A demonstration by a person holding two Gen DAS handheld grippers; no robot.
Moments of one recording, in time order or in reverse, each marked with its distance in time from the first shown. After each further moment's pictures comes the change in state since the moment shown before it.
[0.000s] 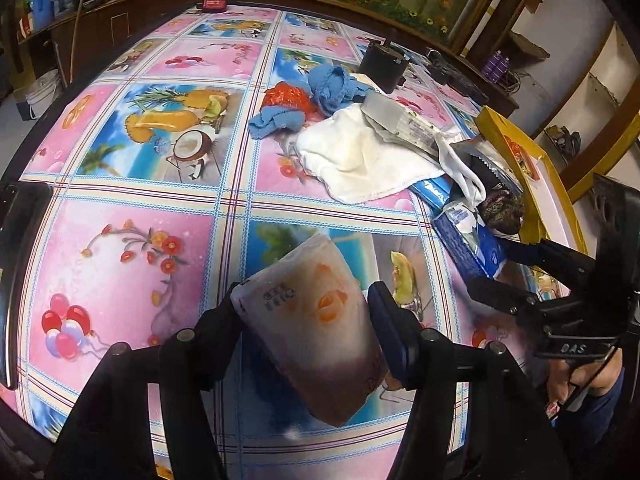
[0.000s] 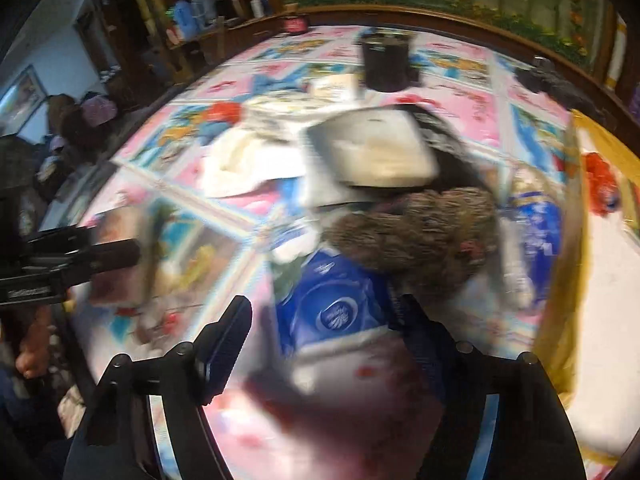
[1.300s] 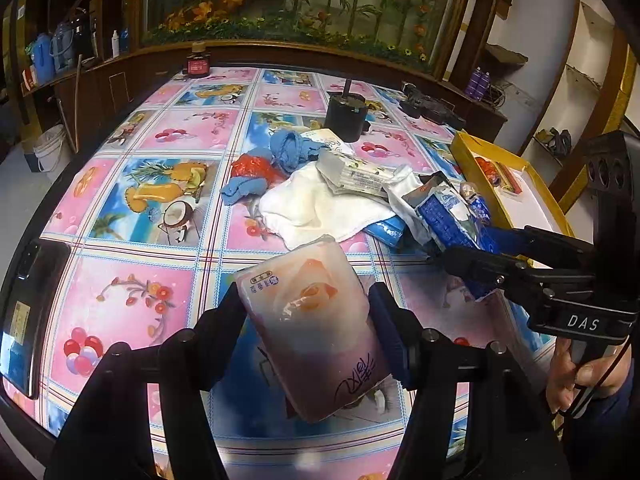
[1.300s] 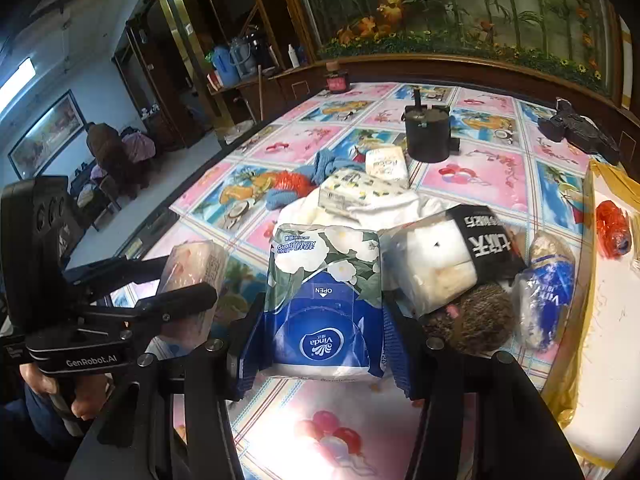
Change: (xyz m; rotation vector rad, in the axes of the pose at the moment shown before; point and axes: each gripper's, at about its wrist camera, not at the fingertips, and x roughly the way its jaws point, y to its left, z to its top) left arm -0.035 -0.039 0.002 0.093 -0.182 0.035; right arm -0.043 0.003 0.005 0.009 -0.193 0.100
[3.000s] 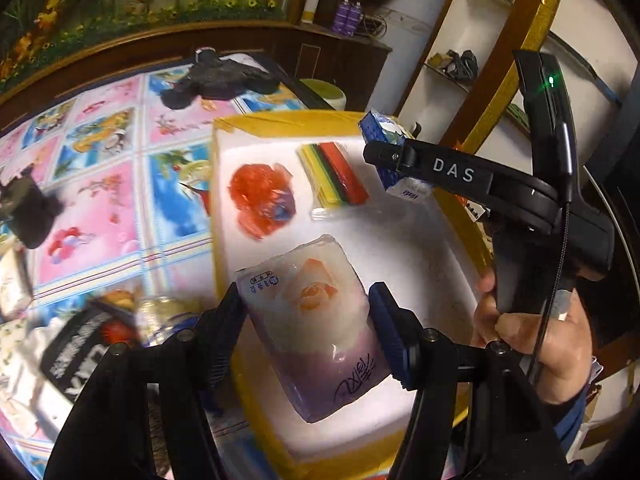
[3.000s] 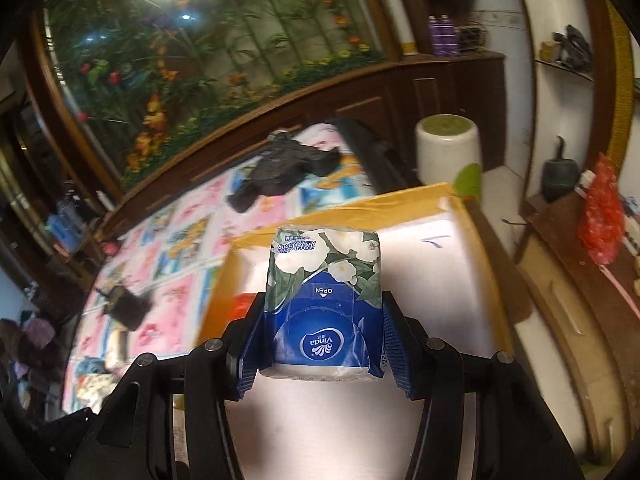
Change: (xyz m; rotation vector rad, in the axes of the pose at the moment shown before) left arm 0.132 -0.281 0.091 0.292 0.179 -0.302; right arm -0.119 -0.253 0.006 0.557 -0.209 -0.449
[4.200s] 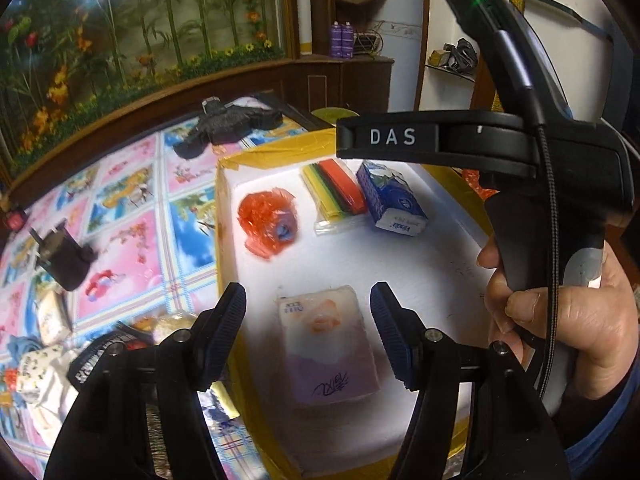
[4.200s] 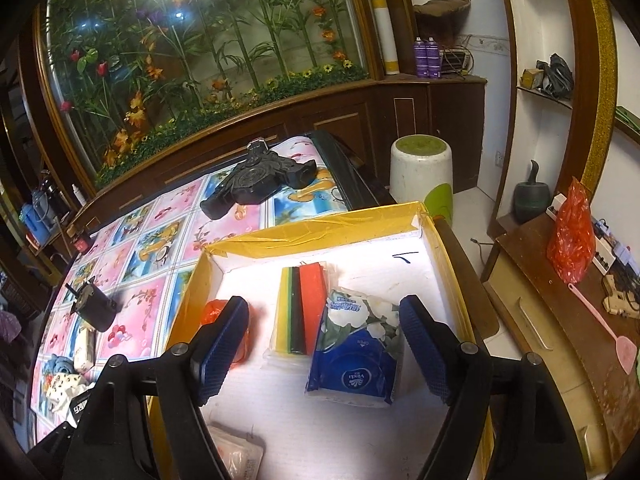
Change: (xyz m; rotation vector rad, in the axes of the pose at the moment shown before) left arm -0.007 -0.035 -0.020 0.180 -0.156 0.215; right arm 0.002 0.015 -0.002 -0.057 -0.061 -0.077
